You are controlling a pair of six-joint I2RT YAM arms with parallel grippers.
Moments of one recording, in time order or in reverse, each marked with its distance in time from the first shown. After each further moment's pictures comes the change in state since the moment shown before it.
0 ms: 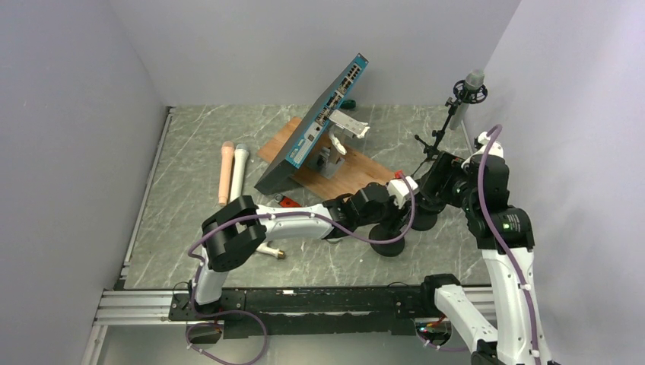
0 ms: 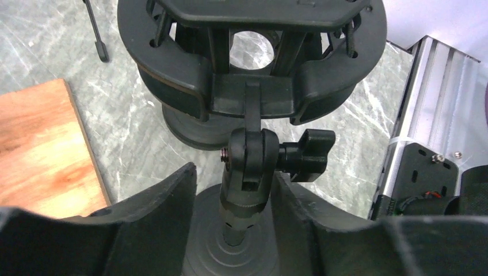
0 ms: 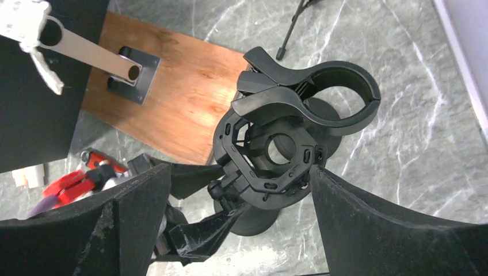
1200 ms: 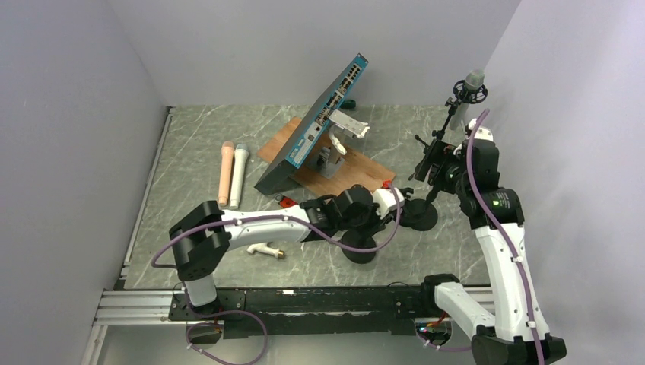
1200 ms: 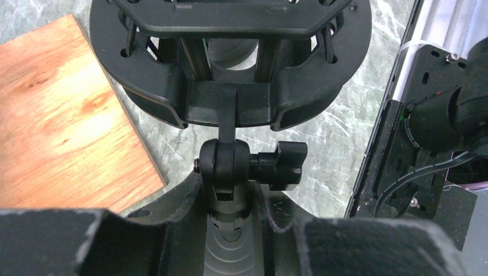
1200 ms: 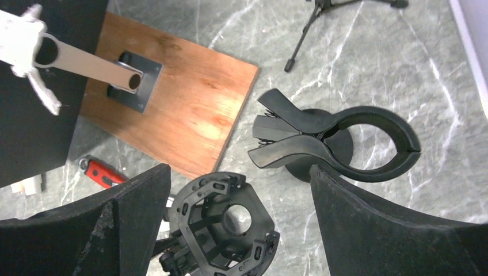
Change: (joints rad) left arm 0.000 -0.206 -0.119 -0.259 0.031 0.124; right arm -0.003 0.113 -0.041 0.117 -0.019 0.002
